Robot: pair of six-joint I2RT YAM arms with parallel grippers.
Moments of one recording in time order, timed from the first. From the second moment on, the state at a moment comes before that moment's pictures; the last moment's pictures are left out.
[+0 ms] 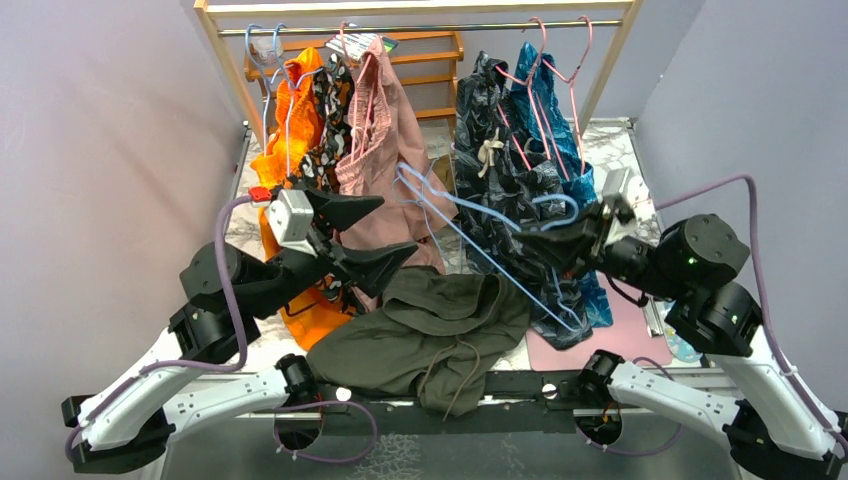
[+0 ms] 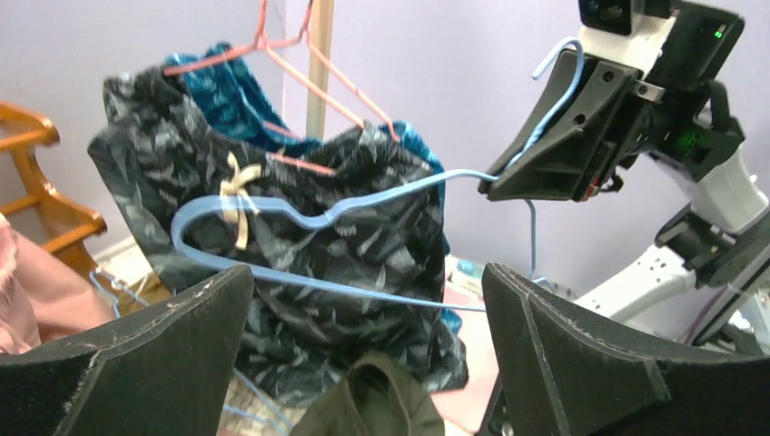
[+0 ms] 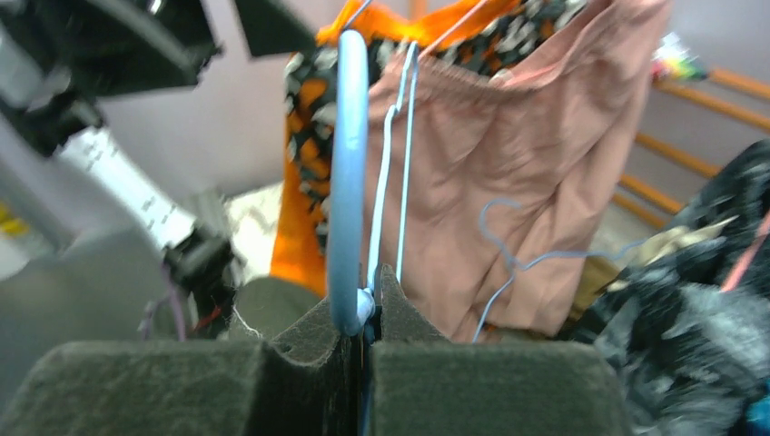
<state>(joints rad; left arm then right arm) -1.02 0.68 1.13 -0.15 -0.01 -0.16 0.83 0.76 1.28 -0.40 -0.23 0.02</state>
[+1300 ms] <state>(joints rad) -1.02 0.98 0.88 -0.84 -0.29 -0.61 0.83 0.56 1.08 -0.60 -0.31 -0.11</state>
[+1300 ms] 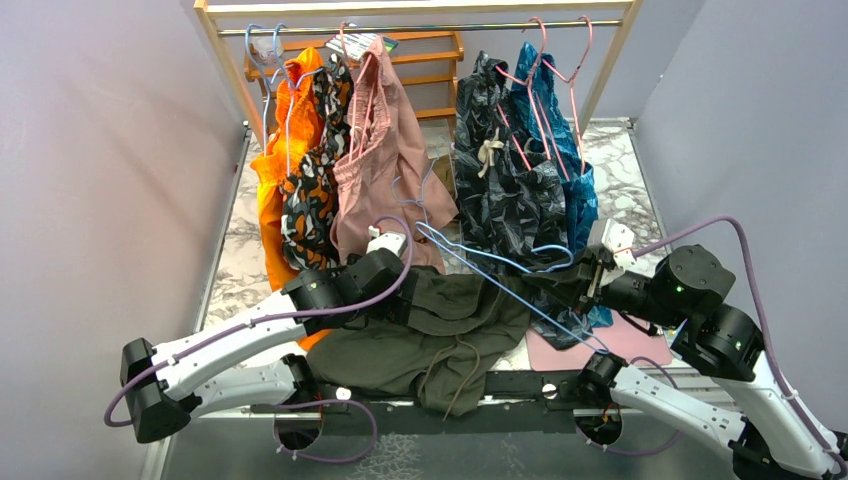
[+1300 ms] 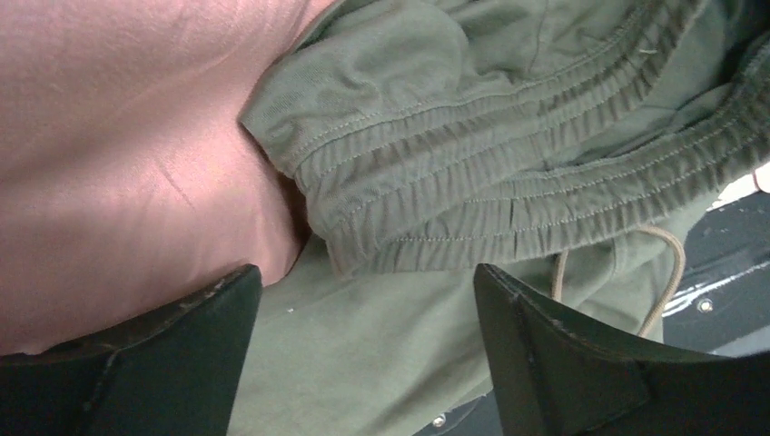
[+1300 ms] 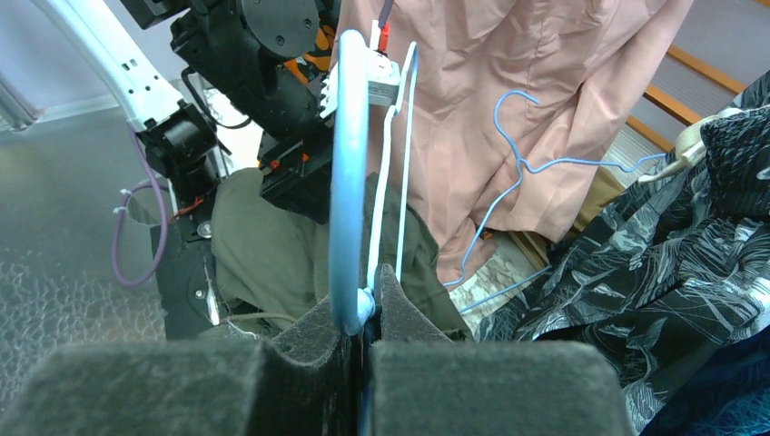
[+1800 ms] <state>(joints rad) -1.03 1.02 0.83 -0.83 -0.30 -0.61 0.83 0.56 1.06 -0.60 -0.30 -0.13</state>
